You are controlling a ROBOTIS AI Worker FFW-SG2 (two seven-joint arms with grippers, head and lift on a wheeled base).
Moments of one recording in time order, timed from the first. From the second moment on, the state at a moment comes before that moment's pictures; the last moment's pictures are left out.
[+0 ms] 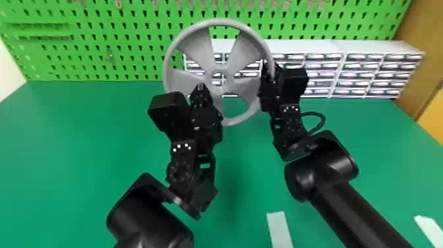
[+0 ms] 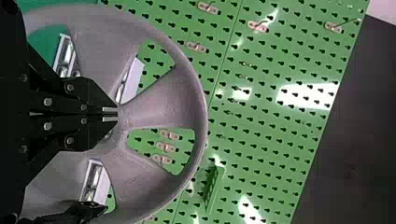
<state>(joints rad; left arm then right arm) -0.13 0.20 -0.60 -1.86 0.36 -0.05 0.62 -0.54 -0.11 0.48 -1.11 -0.18 -0.28 -0.34</state>
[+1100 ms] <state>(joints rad) 0.08 0.21 -0.45 -2.16 0.25 0.14 0.71 -0.54 -0.11 0.45 -1.11 -0.18 -0.26 -0.34</state>
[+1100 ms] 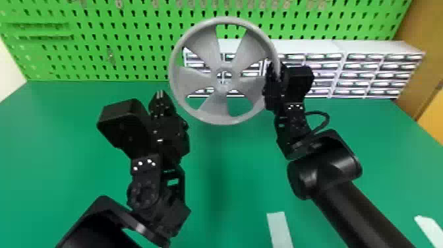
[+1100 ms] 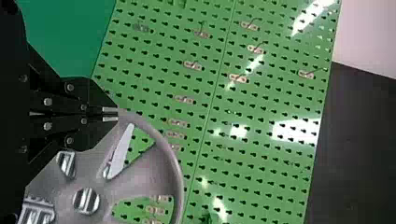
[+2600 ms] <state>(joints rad) 0.14 0.20 -0.11 -2.23 0.15 0.29 0.51 -0.55 -0.11 0.38 -1.41 -0.25 0.53 -0.34</state>
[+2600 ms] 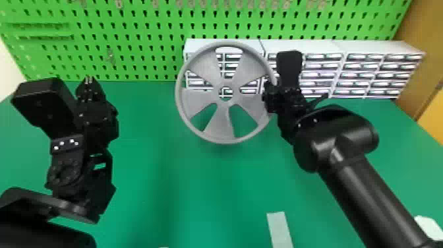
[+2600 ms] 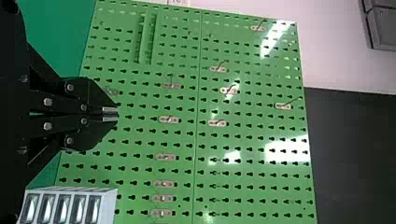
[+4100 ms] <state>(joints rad) 0.13 0.20 -0.10 -2.22 0.13 0.29 0.51 -0.67 -0.11 0.33 -1.28 -0.65 1.30 -0.40</state>
